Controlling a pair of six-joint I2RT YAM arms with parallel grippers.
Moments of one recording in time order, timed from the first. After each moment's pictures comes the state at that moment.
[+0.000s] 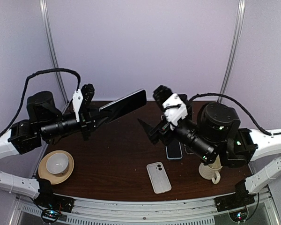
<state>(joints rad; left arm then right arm) -1.04 0.94 0.99 -0.18 0.05 0.12 1.44 1.29 1.14 0.13 0.77 -0.46</state>
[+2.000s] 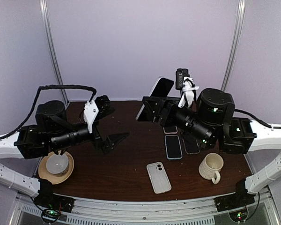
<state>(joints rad) -1.24 0.99 0.92 -0.02 -0.24 0.21 1.31 1.28 1.17 0.13 0.61 0.46</state>
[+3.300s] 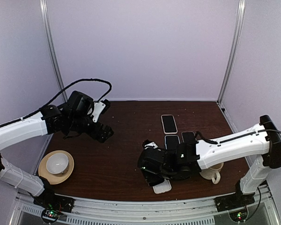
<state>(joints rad) -0.76 1.27 1.06 -0.55 -0.11 -0.06 1.36 1.67 1.19 -0.62 0.50 0.79</state>
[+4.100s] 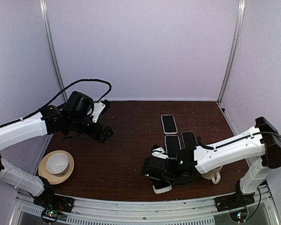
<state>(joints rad) -0.76 1.27 1.05 -0.55 -0.11 -0.06 1.36 1.70 1.08 -0.60 0.54 0.94</state>
